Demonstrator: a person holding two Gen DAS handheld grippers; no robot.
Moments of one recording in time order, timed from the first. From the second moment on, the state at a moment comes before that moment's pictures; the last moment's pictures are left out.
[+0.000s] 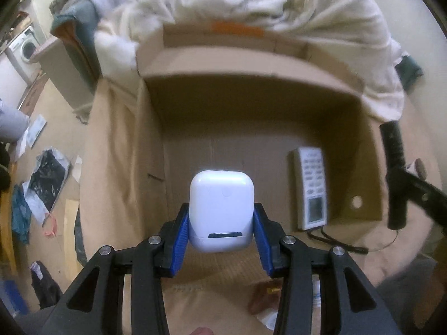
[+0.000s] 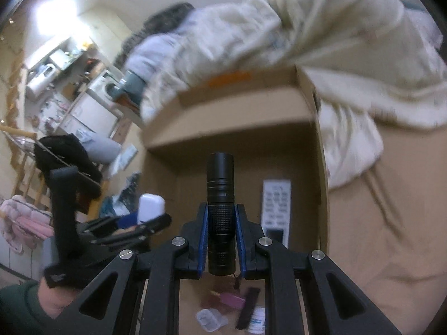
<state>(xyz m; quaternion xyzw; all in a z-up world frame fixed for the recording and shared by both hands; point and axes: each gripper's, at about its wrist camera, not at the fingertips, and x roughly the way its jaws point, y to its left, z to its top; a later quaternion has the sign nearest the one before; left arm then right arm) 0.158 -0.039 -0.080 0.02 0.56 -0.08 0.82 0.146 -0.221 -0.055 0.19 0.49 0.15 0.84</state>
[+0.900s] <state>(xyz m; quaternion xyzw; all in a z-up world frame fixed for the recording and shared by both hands) 0.166 -0.067 -0.122 0.11 0.57 -0.08 0.81 0.174 -0.214 -0.150 0.15 0.57 0.11 0.80</state>
